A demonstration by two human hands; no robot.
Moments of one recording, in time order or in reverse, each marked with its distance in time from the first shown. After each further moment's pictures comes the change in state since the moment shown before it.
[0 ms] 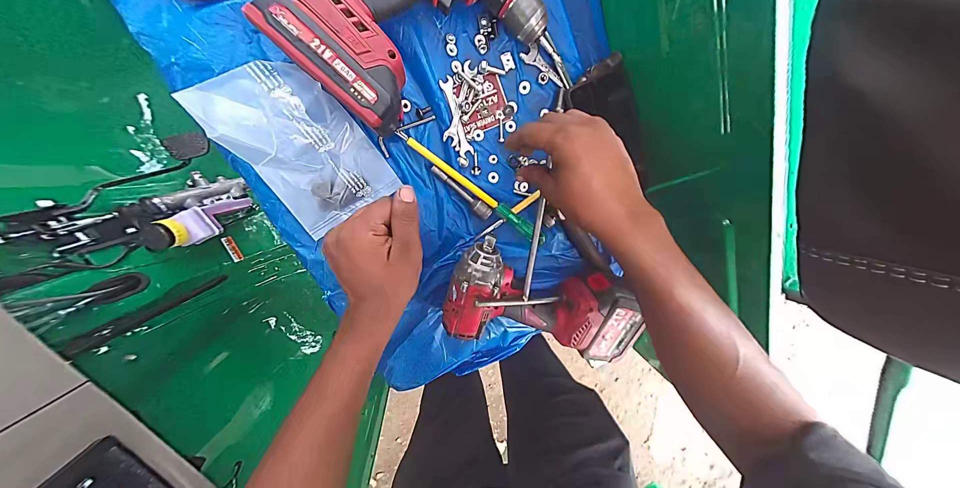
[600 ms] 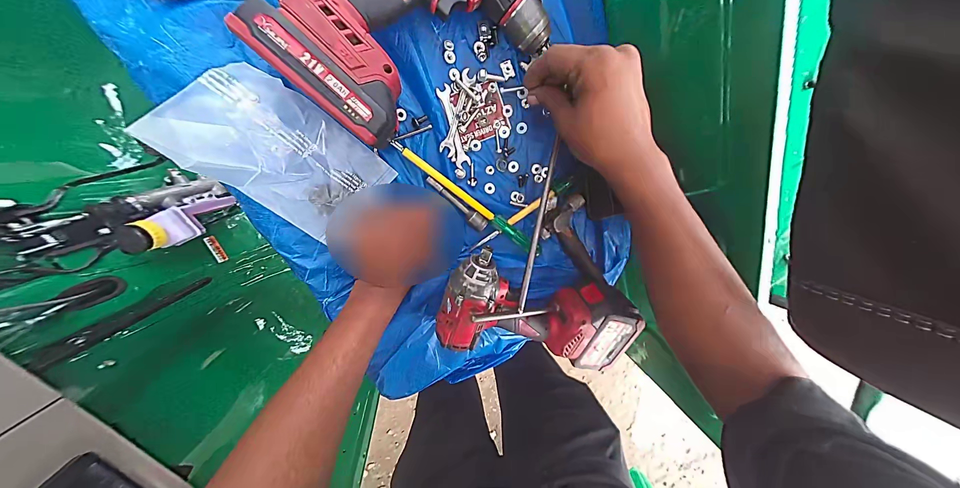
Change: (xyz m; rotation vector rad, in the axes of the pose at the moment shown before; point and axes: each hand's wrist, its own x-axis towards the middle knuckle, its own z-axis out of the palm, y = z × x) left_hand 0.010 -0.029 0.047 0.484 0.019 0.358; right_hand 0.066 0.046 -0.014 0.097 0.171 0.046
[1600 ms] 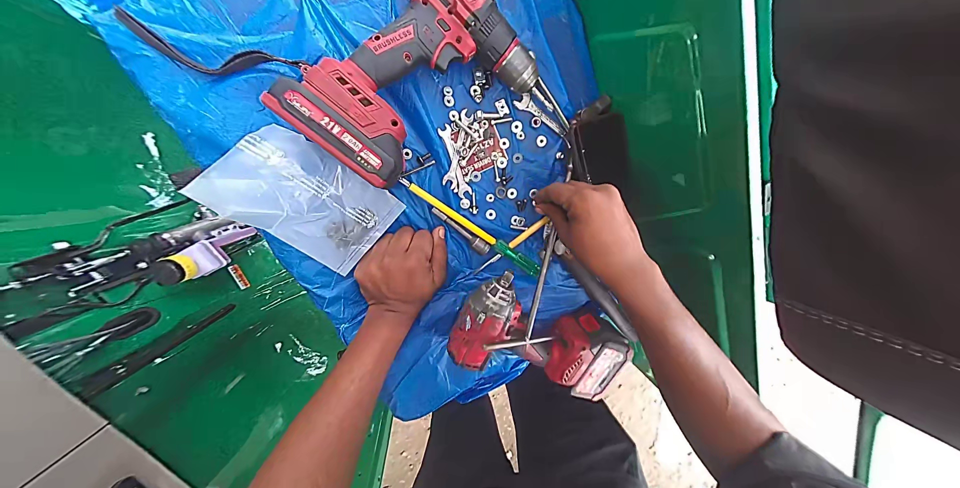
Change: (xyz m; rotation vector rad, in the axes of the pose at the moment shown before) left_hand 0.001 0.000 0.004 0.002 0.030 -0.003; right_hand -0.091 -0.011 0.020 -0.031 -0.132 0.100
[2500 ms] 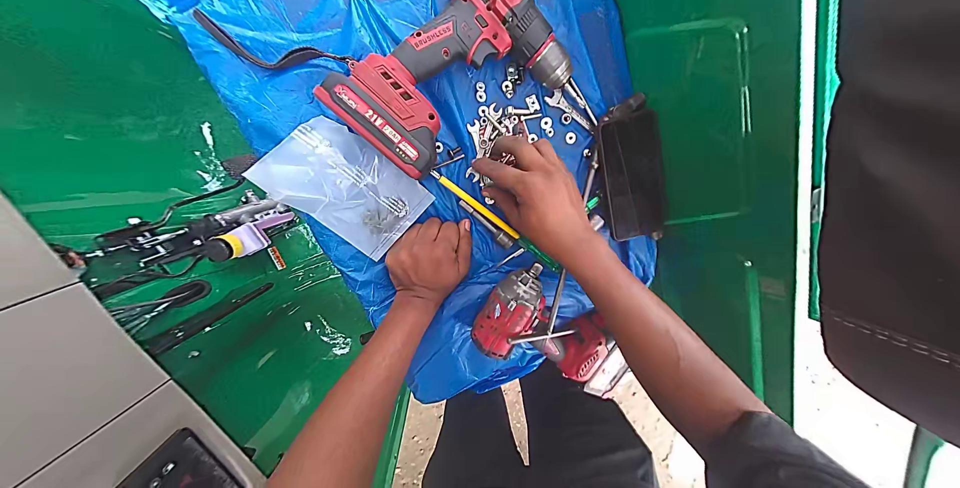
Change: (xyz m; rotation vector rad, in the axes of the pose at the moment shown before) left_hand 0.000 0.000 -0.001 0.010 0.015 0.003; right_hand 0.057 -0.053 0.038 0.066 0.106 -0.246
